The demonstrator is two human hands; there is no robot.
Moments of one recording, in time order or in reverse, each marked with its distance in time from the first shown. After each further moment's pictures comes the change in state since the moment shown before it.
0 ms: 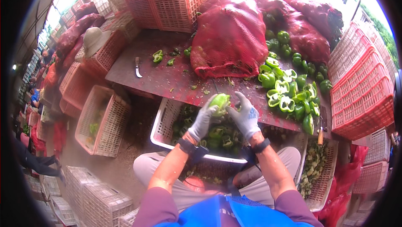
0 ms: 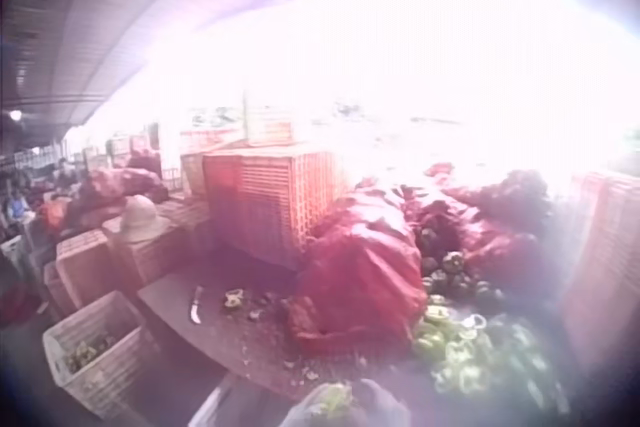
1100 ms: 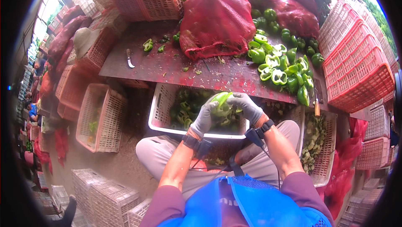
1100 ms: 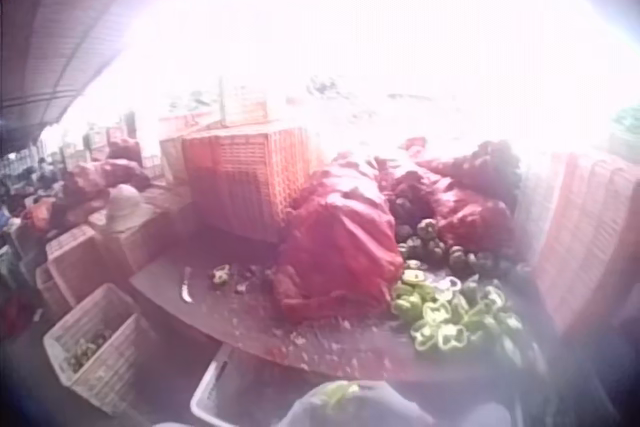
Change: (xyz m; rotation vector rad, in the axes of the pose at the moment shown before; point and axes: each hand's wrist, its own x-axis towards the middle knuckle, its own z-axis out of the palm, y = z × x) left_hand -0.059 -0.030 0.033 -0.243 -0.161 -0.131; right_hand -0.048 0.037 -0.026 1.034 -0.632 0.485
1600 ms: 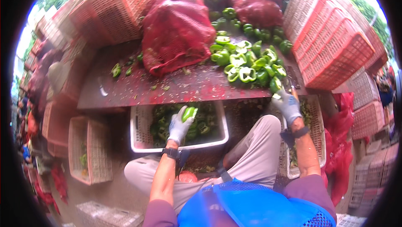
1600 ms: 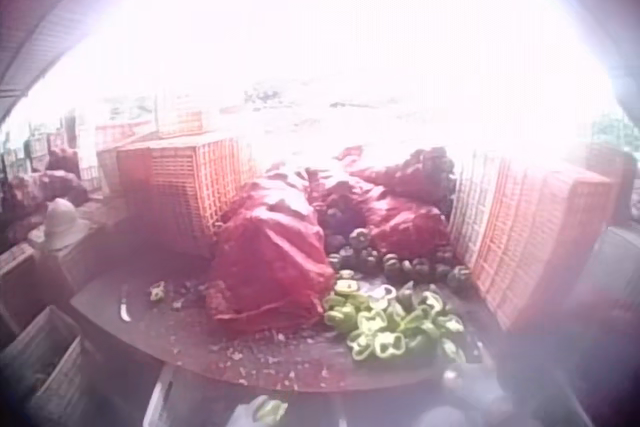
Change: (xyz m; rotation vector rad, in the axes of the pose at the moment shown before) left_hand 0.036 -0.044 -0.078 1.447 0.376 0.054; right_hand -0.184 -0.042 -0.181 -1.371 0.894 0.137
